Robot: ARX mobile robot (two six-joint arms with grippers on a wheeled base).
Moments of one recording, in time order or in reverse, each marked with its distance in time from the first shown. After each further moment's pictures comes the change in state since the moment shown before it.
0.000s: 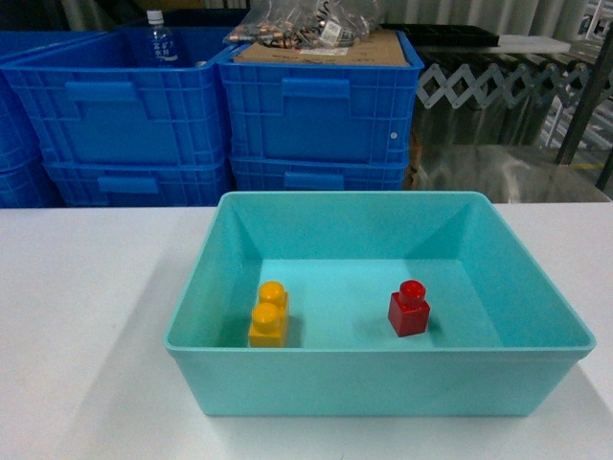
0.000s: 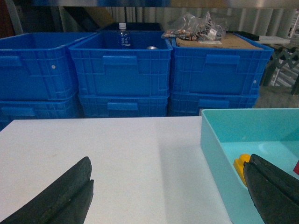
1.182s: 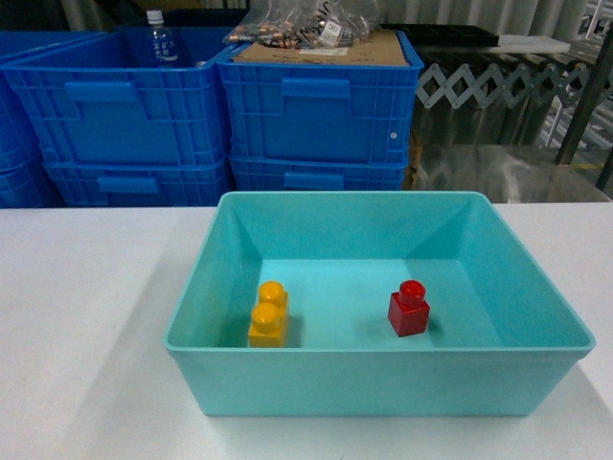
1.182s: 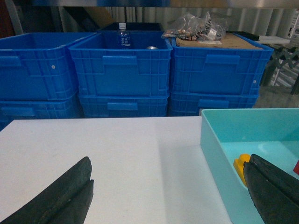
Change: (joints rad) left arm 0.000 0.000 0.000 0.000 0.000 0.000; right arm 0.000 0.000 0.000 0.000 0.000 0.000
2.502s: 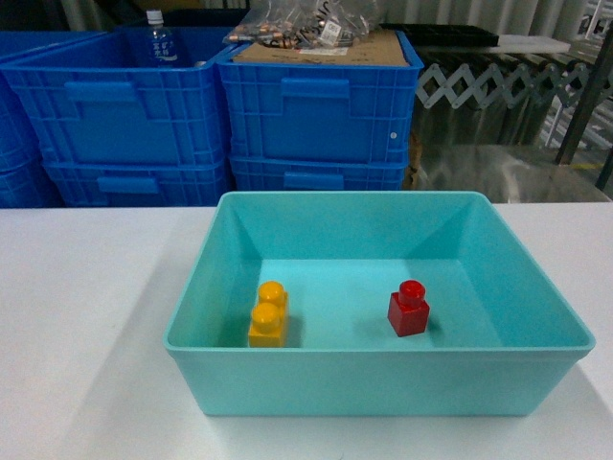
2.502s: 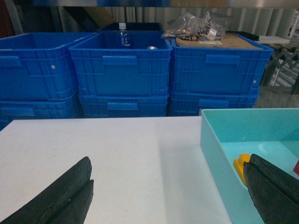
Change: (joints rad) left arm 0.000 0.000 0.000 0.000 0.000 0.000; right arm 0.000 0.000 0.000 0.000 0.000 0.000
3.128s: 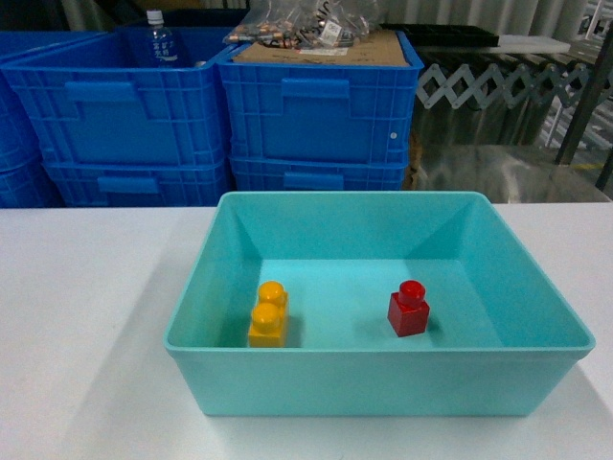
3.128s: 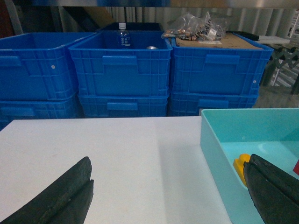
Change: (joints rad) left arm 0.000 0.000 0.000 0.000 0.000 0.000; right arm -0.014 0.018 0.018 -0.070 -0.038 -0.016
